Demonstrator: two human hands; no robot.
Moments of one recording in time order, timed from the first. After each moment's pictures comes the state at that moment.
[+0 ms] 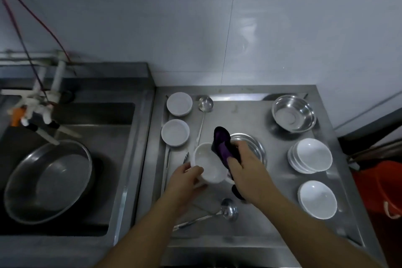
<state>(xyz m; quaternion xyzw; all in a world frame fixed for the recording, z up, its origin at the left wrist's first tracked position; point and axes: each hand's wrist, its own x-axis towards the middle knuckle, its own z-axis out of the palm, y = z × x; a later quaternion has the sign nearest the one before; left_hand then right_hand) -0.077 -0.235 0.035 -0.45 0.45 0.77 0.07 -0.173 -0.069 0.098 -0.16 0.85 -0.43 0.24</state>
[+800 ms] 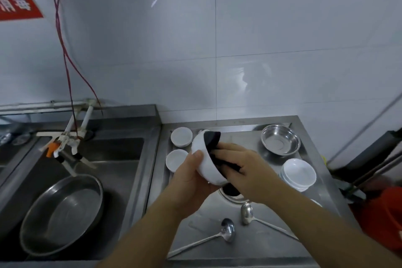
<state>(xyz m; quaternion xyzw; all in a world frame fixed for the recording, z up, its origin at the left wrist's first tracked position) -0.061 -0.182 0.207 -0.11 0.47 0.87 0.05 -0.157 -0.023 0.225 -0.48 0.75 -0.46 0.07</state>
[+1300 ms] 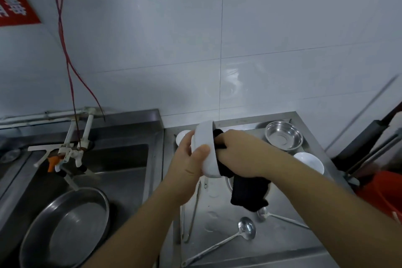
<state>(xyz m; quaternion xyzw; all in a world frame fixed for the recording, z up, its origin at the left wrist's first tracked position) -0.051 -0.269 0.221 -0.09 0.63 0.77 -0.06 -0.128 -0.119 0.305 -0.32 0.88 -0.25 0.23</state>
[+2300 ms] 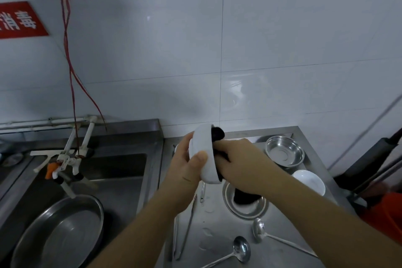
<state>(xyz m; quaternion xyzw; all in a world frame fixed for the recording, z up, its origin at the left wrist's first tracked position) -0.072 -0.251 0.245 -0.07 0.65 0.75 -0.13 -0.148 -0.100 0.300 -0.38 0.86 -0.32 0.12</state>
